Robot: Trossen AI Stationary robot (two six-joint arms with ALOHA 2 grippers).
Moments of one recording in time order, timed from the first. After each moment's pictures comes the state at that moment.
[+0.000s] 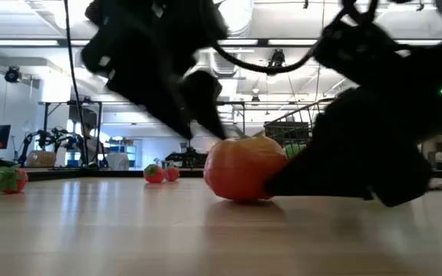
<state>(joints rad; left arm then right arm) -0.24 1.77 1.13 -0.26 0.02 0.12 0.63 2.06 1.00 0.09 0.95 0.66</state>
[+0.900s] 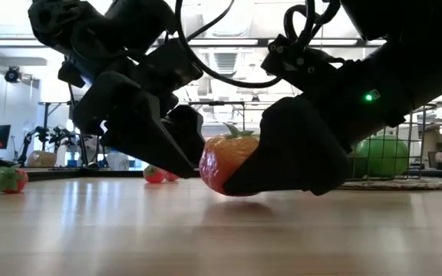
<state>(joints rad) -0.23 1.76 0.80 0.28 0.00 0.03 0.51 2.07 1.00 0.26 0.80 0.45</state>
